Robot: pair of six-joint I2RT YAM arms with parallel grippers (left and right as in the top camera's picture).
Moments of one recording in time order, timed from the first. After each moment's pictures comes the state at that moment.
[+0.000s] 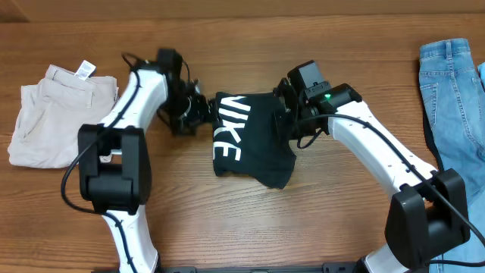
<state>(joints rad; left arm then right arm) -0.12 2.12 1.58 -1.06 0.50 -0.21 0.41 1.76 1.34 -0.82 -0.36 0.26</state>
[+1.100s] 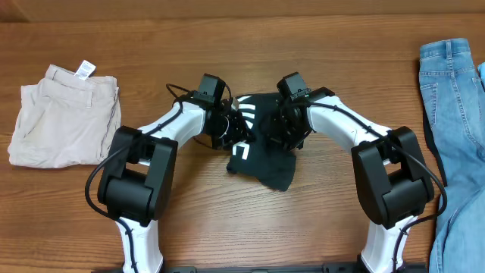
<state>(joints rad) -0.34 2.08 1.28 -0.54 0.65 -0.63 0.40 2.03 1.34 -0.75 -0.40 0.62</state>
